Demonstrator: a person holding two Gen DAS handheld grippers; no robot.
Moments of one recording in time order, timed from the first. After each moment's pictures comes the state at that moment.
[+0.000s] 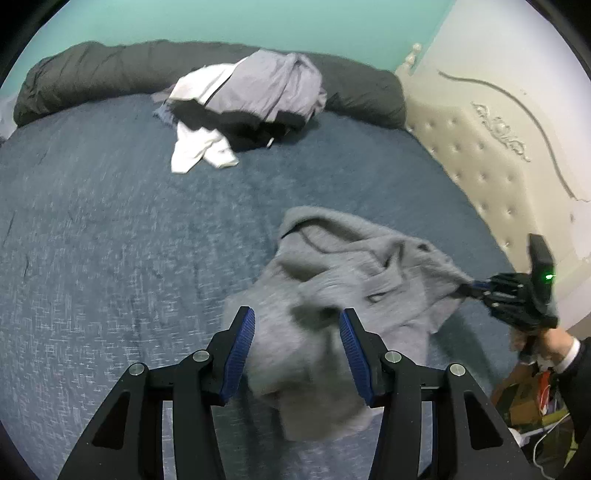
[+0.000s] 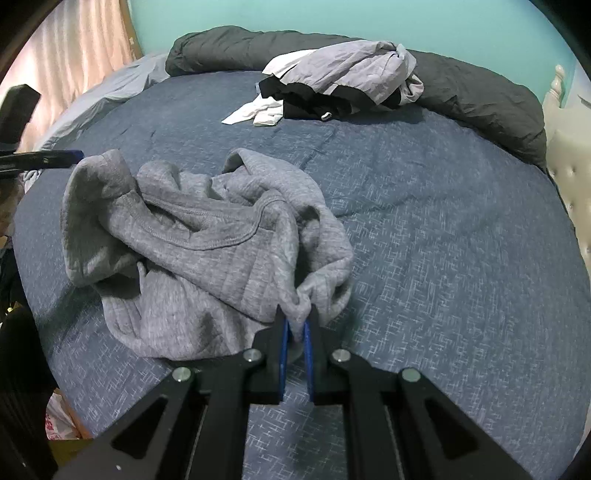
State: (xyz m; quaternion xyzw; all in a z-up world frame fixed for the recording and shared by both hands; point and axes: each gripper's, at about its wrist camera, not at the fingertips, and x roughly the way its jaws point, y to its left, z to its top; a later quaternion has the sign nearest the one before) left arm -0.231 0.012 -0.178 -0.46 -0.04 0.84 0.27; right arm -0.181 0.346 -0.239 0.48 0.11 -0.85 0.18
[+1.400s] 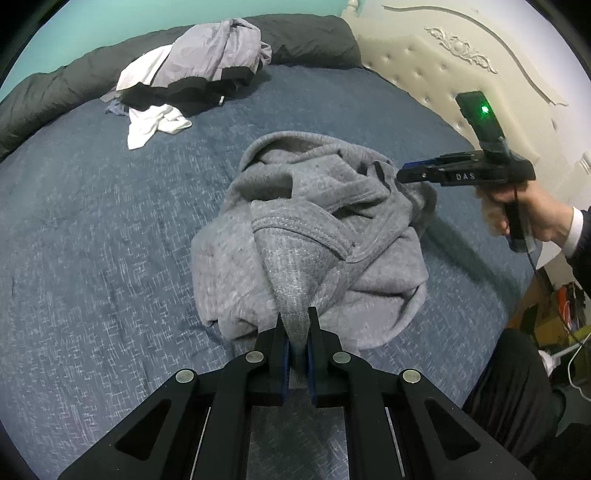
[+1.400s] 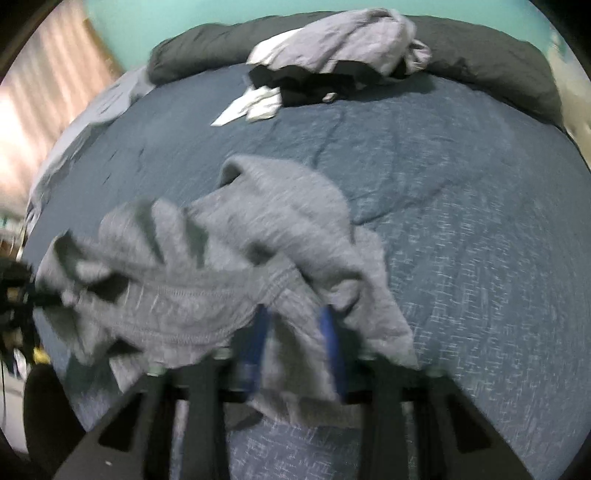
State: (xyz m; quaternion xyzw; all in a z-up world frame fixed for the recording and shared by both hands) left arm -0.188 0.026 -0.239 -0.49 0.07 0.80 0.33; right arm -0.236 0.320 -0.267 0.51 0.04 -0.83 0.20
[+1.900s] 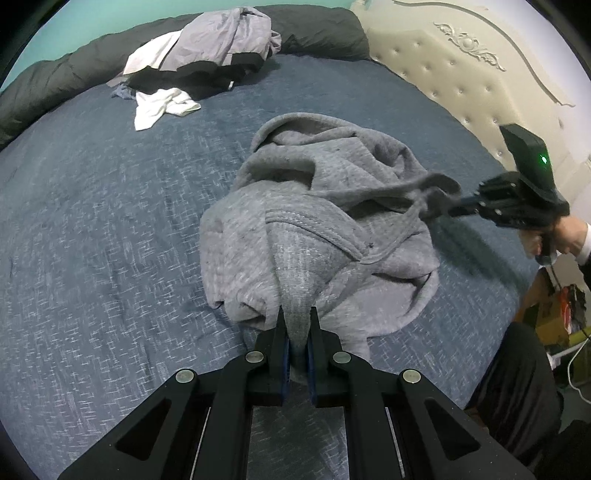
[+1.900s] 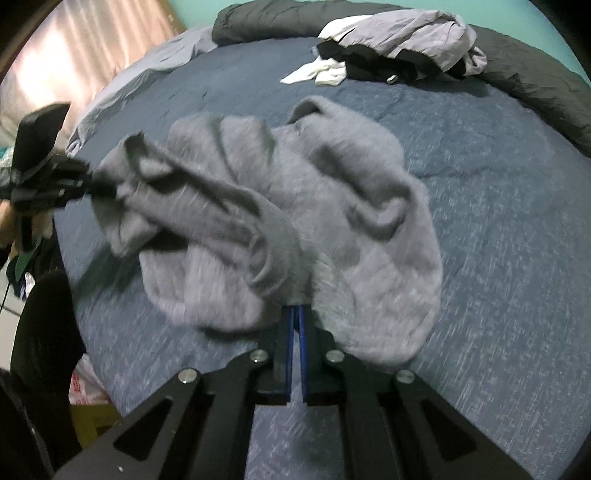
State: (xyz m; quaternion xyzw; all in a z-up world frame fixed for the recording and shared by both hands) left arm -0.188 0.014 -0.252 -0.51 0.07 0.80 0.31; right arm -0.167 0.326 -0.277 0.53 0.09 -0.79 0.29
